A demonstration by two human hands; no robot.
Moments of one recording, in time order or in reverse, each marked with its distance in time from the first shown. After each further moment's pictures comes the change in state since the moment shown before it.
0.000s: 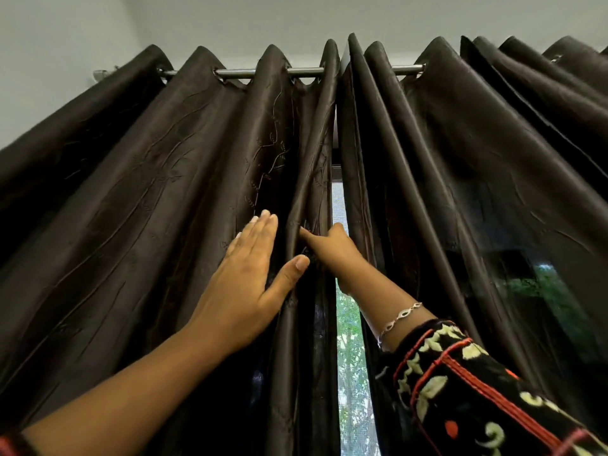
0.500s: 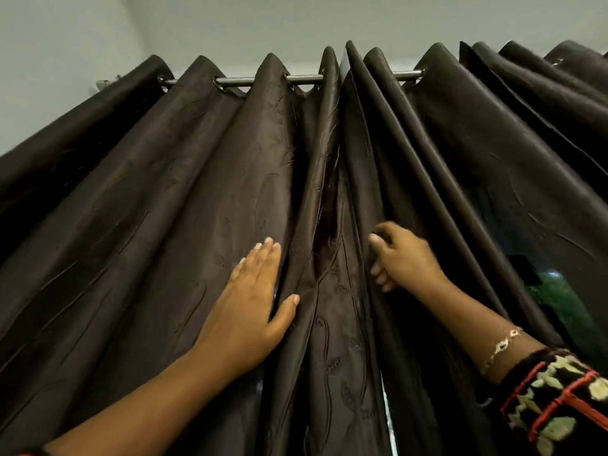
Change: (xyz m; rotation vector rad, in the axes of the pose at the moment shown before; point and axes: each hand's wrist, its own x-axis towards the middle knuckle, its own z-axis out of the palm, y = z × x) left_hand -0.007 -0.011 0.028 0.135 -0.083 0.011; right_hand -0.011 0.021 -0.076 -0.384 0.221 -0.213
